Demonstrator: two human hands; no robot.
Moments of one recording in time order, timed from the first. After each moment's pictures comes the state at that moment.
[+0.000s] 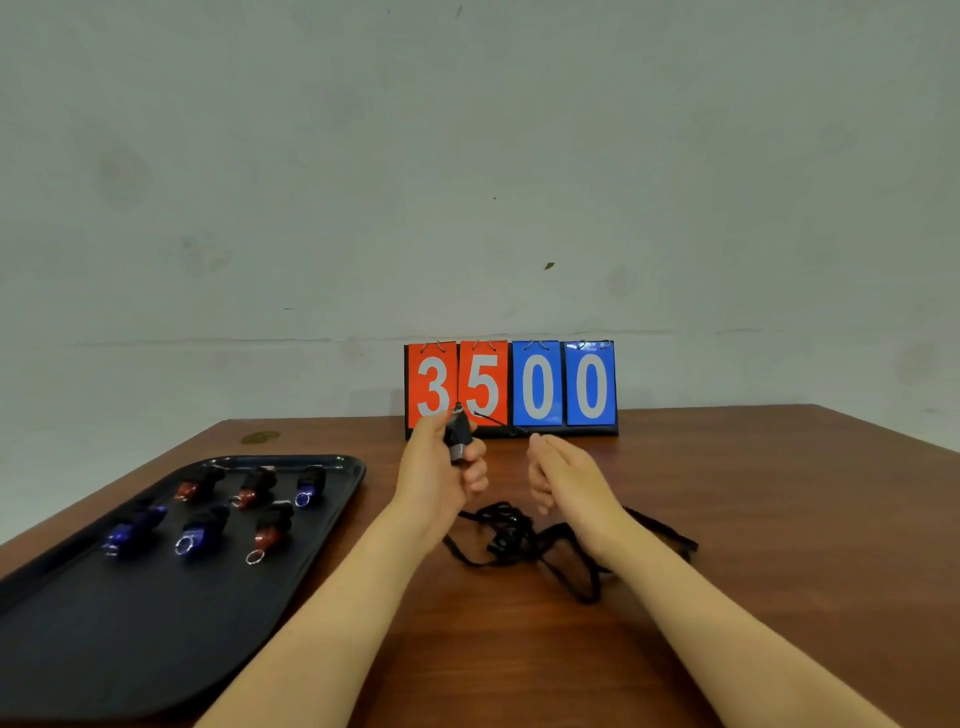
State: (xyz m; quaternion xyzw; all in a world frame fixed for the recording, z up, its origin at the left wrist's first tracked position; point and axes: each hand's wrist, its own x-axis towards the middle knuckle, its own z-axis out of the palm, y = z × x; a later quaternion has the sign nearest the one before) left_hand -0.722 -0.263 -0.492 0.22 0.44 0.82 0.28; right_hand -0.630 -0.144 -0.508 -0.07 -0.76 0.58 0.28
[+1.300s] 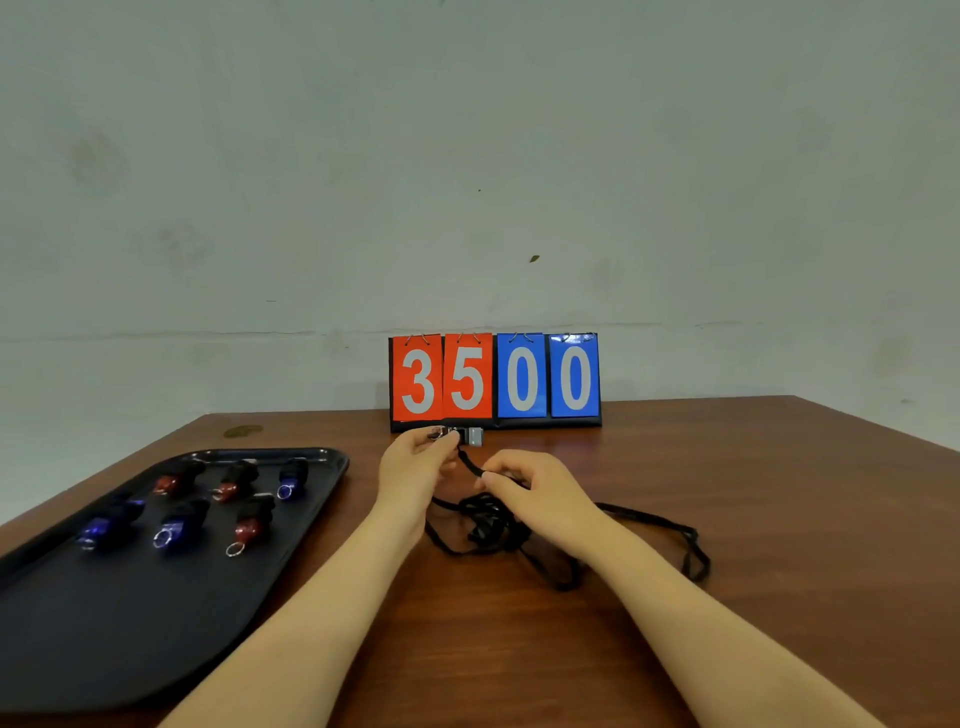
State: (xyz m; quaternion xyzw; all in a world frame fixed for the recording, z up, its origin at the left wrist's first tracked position) left_hand -0.739 -0.252 -0.516 0.20 0.63 0.75 0.07; right_hand -0.629 -0.141 -0.521 -0.03 -0.88 0.39 0.26
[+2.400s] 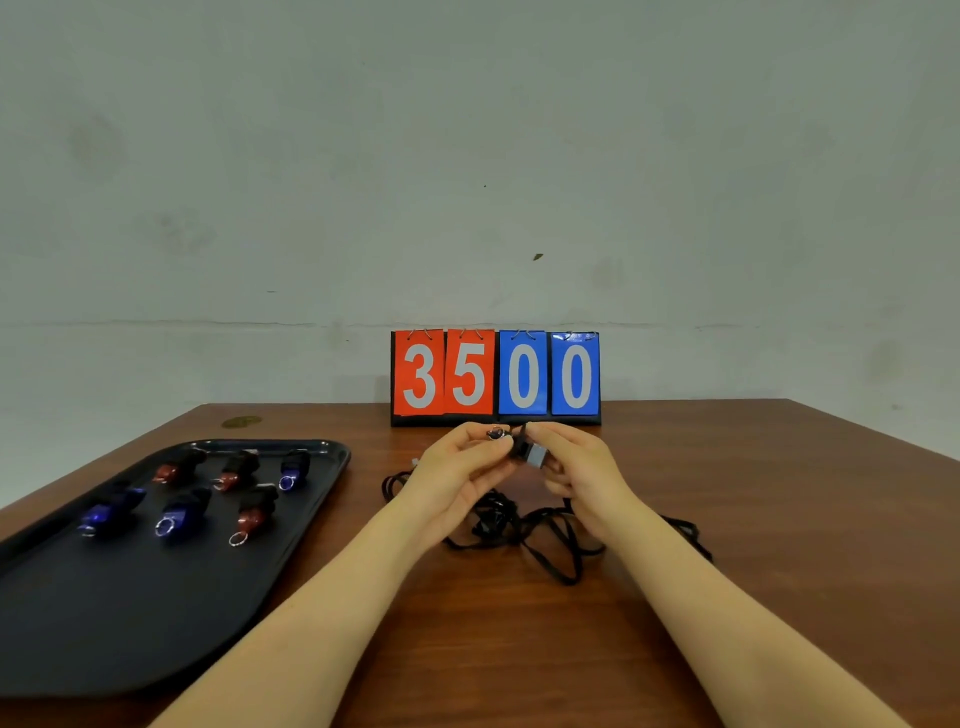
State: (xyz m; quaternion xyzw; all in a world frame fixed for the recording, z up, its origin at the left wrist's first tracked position) left_hand -0.710 -0.254 -0.507 0.30 0.44 0.78 0.32; right_hand -0.620 -0.128 -0.505 -0.12 -0.68 0.67 0.29
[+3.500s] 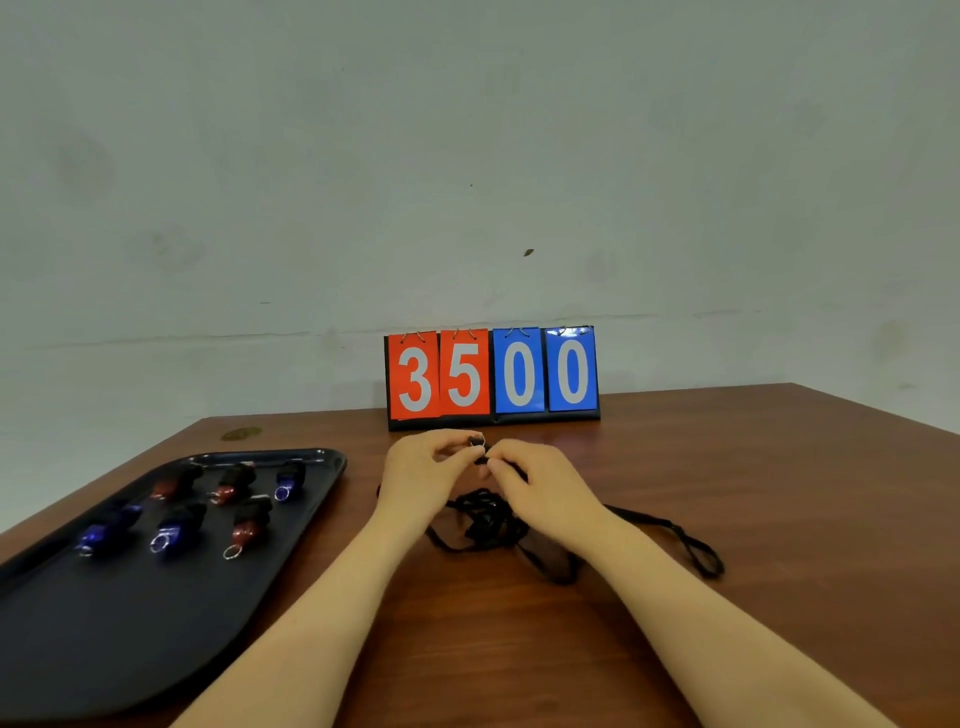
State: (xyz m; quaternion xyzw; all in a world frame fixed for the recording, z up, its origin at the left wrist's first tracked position) left_hand -0.728 -0.260 -0.513 0.39 0.75 0.53 -0.09; right_hand -0.629 -0.136 -0.520 -0.04 -0.91 0.28 0.30
